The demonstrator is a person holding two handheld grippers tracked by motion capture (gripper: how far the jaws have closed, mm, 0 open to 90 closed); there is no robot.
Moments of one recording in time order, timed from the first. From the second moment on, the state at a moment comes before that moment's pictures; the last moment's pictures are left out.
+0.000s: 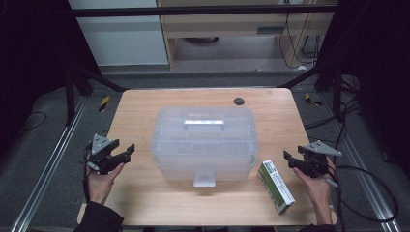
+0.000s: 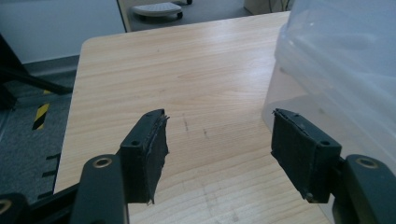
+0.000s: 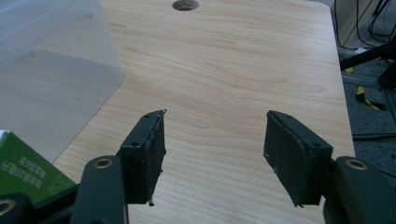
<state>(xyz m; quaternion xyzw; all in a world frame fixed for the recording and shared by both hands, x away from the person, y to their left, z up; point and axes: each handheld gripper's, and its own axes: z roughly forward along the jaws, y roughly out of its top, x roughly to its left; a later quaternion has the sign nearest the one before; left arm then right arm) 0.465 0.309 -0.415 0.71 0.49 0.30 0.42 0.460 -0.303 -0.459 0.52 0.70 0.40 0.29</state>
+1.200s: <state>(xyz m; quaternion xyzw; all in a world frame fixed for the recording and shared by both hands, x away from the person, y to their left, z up) 0.471 0.283 -0.316 0.77 0.37 0.31 0.42 0.463 -0.292 -0.449 0.50 0.73 0.39 0.25</state>
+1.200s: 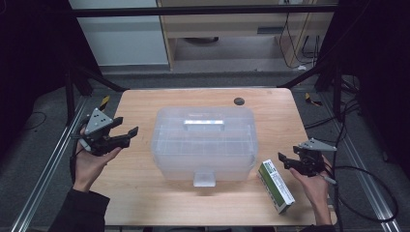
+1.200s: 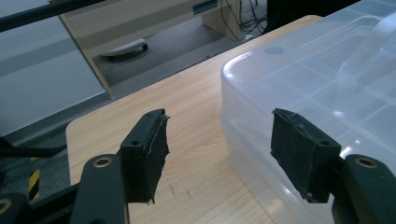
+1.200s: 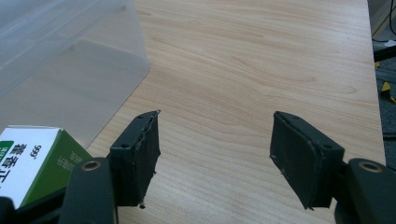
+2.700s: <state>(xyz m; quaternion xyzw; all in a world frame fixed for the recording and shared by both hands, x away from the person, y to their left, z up) 0.504 0.205 -0.278 0.88 0.16 0.24 0.36 0.466 -0.290 -0.457 0.50 0.75 0.37 0.25</state>
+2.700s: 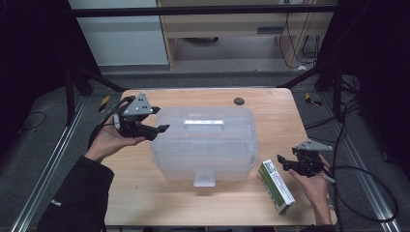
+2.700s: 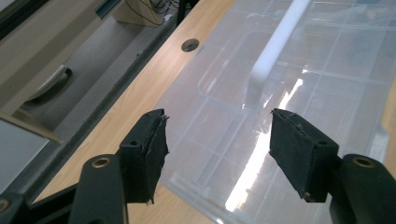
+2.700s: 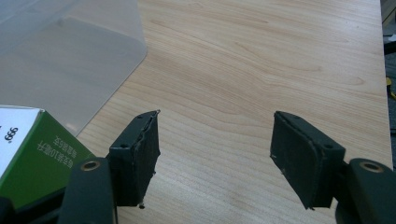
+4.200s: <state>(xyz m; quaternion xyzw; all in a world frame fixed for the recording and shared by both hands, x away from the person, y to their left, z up) 0.534 0.140 -0.282 0.94 0.04 0.19 0.28 0.469 -0.289 -0.461 0.50 0.76 0.36 0.23</state>
